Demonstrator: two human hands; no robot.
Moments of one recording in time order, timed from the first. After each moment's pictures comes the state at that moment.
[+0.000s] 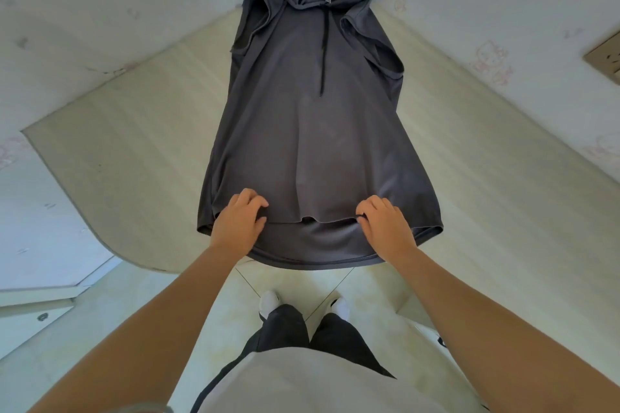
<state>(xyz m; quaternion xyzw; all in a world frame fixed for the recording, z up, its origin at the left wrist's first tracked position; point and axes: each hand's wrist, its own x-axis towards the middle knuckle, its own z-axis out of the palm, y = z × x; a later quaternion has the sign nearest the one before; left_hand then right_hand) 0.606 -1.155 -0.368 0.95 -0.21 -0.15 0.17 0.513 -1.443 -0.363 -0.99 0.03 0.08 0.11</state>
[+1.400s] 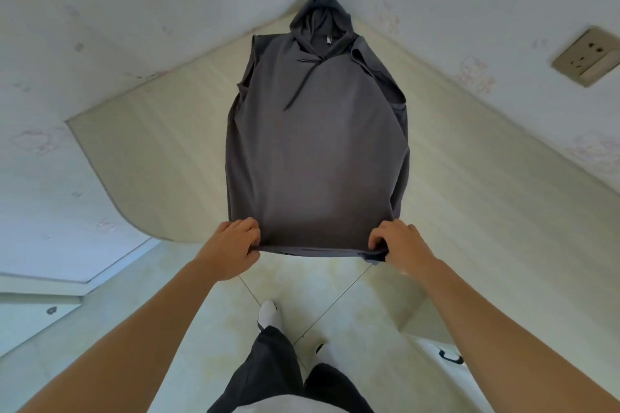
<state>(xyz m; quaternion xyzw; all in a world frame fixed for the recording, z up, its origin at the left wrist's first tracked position) 0.521 -1.125 -0.352 0.93 -0.33 -0.17 0.04 0.437 -1.464 -0.325 -0.96 0.02 0.23 0.13</state>
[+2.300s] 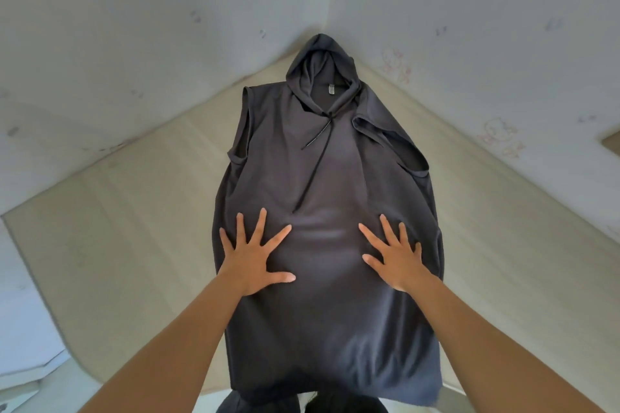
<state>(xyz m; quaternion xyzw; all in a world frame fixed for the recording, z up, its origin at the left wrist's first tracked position) 0.721 -1.191 -0.384 0.93 -0.25 -0.27 0.00 0.631 -1.485 -0.370 -0.94 0.12 0.32 0.10</state>
